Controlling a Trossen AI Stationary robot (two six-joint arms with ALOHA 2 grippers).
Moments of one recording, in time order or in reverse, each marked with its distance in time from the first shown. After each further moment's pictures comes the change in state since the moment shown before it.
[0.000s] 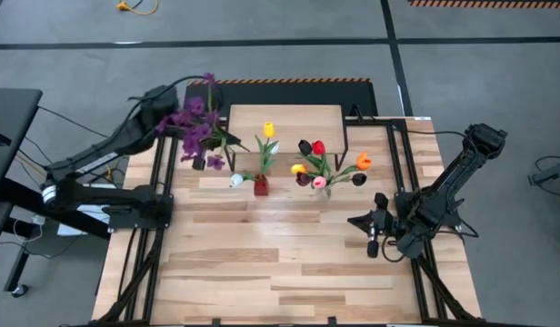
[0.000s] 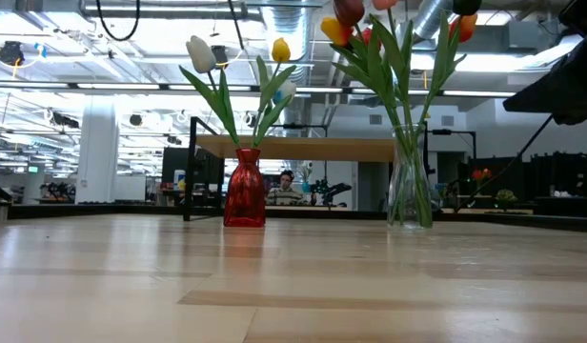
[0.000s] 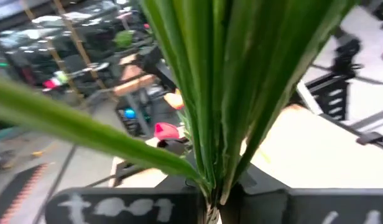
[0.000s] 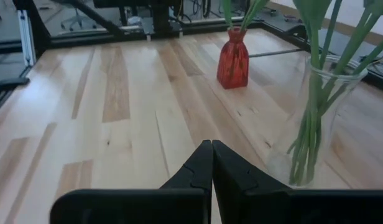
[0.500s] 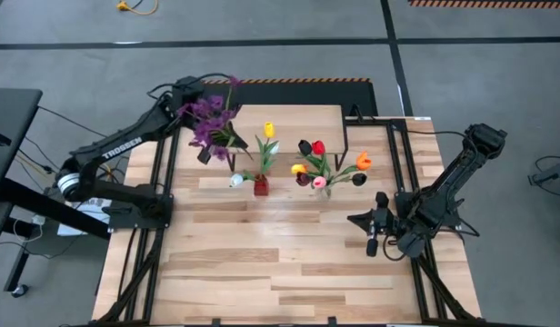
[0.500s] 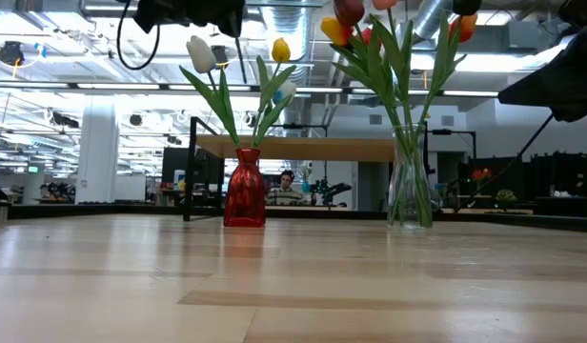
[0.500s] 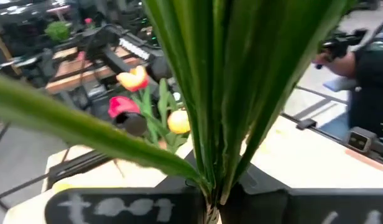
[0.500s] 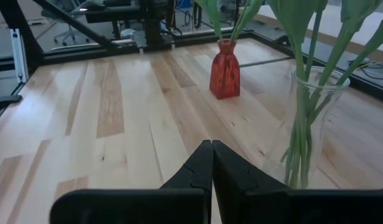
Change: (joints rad) left arm 0.137 0.197 0.000 -0.024 0.371 0.112; right arm 0.000 0.000 0.000 0.035 0.052 0.000
